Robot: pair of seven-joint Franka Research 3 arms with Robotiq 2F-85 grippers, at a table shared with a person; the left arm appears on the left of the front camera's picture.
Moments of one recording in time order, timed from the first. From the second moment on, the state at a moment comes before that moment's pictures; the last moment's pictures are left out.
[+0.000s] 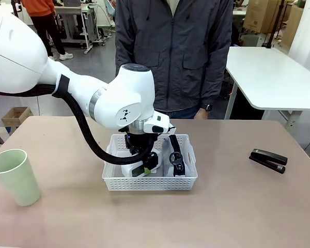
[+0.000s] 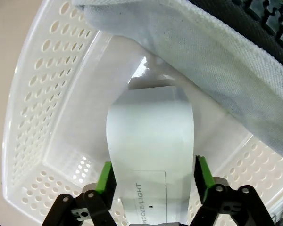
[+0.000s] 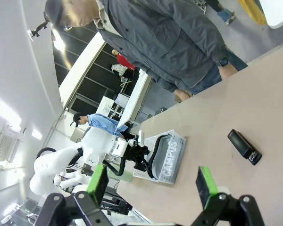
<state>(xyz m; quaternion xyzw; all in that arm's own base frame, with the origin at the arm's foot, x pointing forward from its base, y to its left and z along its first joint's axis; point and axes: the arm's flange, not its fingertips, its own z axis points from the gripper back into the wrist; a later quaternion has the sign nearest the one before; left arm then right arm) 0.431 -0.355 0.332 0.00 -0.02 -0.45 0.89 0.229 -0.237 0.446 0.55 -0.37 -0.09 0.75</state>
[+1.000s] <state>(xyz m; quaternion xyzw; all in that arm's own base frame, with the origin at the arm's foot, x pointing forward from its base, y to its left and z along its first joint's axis) 0.381 -0.171 0.557 -0.16 -0.11 -0.51 0.84 0.229 -0.237 0.446 0.55 -0.37 -0.09 0.75</state>
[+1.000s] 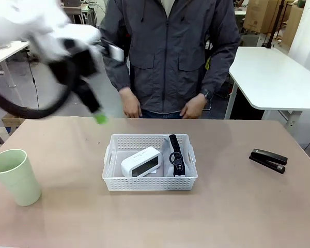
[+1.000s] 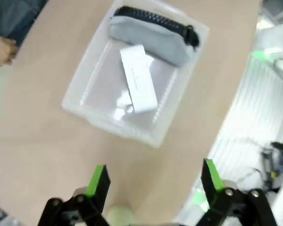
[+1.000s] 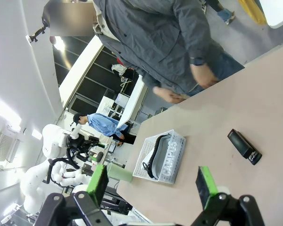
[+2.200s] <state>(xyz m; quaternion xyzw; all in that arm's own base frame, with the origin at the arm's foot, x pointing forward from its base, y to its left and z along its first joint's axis) 0.403 0.118 0.446 -0.57 -0.15 -0.15 0.79 0.229 -0.237 0.446 0.55 -0.37 -0.09 0.75</state>
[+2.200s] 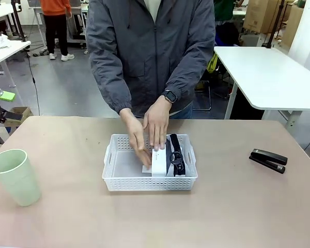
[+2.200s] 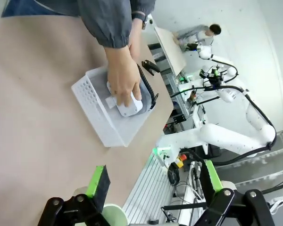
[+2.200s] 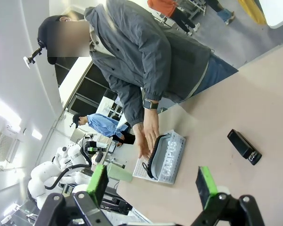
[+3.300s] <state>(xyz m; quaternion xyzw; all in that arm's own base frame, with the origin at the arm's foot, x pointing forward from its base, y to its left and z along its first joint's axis) 0.405 0.112 0.456 -0.55 -0.16 -0.16 0.80 0.229 -0.237 0.446 0.55 -0.37 -0.09 0.75</state>
